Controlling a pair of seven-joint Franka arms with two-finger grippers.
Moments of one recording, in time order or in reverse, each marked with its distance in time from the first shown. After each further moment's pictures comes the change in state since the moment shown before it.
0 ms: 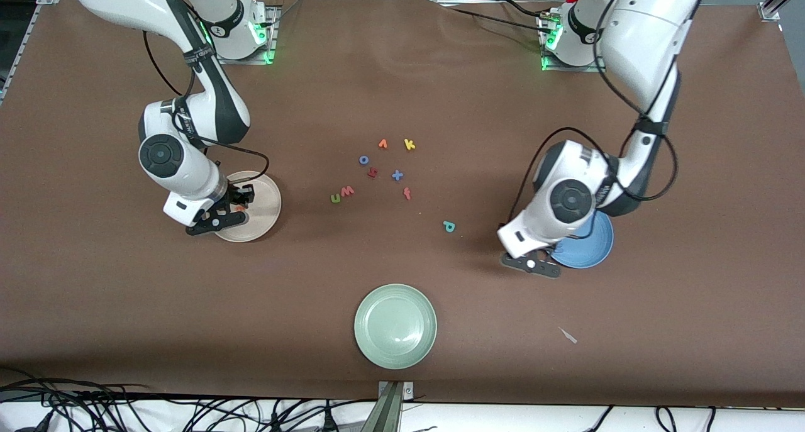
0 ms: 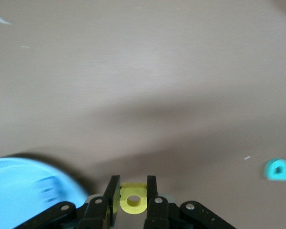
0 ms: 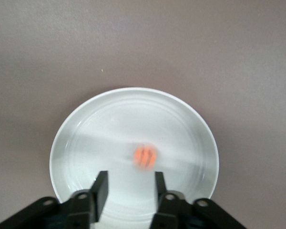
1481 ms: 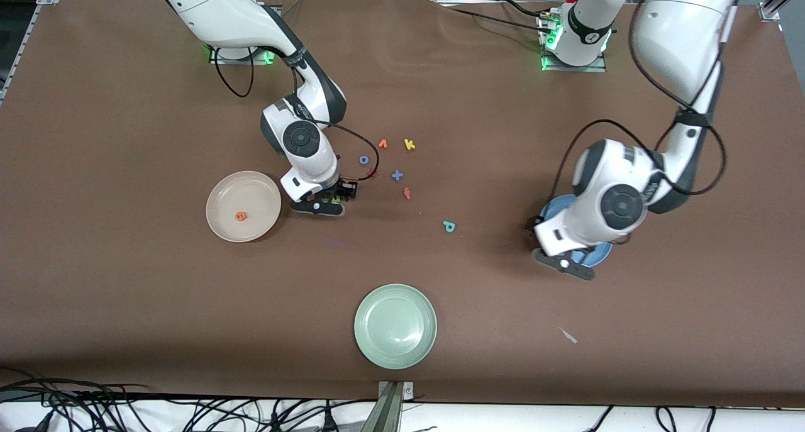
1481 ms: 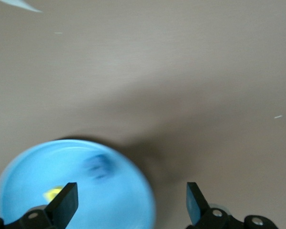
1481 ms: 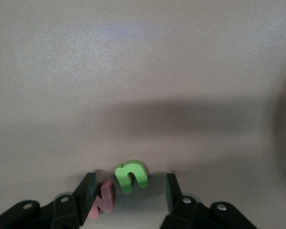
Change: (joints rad) left arm 0.052 -0.045 -0.032 -0.047 -0.001 -0.044 0.105; right arm 0.266 0.211 0.102 0.084 -0.001 0.193 0.749
